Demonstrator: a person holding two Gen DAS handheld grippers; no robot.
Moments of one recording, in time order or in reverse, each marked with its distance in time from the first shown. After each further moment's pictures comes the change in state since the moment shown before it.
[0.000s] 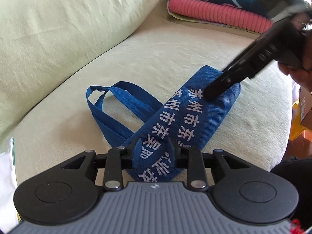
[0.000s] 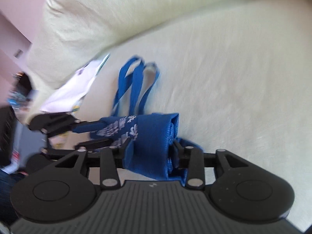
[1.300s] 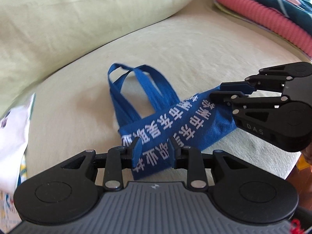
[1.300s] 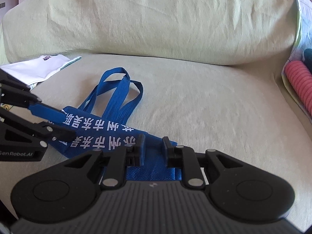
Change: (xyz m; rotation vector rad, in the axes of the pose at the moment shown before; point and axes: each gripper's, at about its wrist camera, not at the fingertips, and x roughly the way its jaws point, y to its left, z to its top) left arm 0.002 -0.023 0.022 -0.294 0.164 0.204; right arm 0.047 0.042 -0.018 -0.224 -0.117 -0.243
